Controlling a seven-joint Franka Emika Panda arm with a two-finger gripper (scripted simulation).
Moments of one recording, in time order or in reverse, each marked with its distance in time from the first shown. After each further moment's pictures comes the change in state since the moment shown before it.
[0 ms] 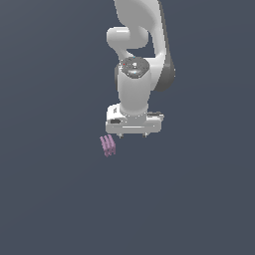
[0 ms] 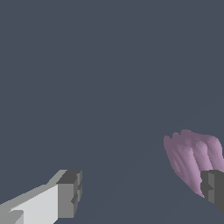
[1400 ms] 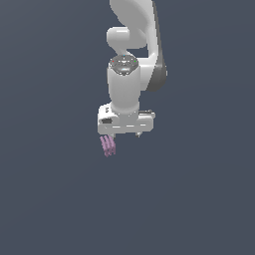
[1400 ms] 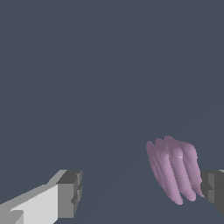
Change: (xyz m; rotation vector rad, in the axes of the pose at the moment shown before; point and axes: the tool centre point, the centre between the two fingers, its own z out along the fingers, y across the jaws) arm 0.002 0.030 -0.003 -0.019 0.035 -0.072
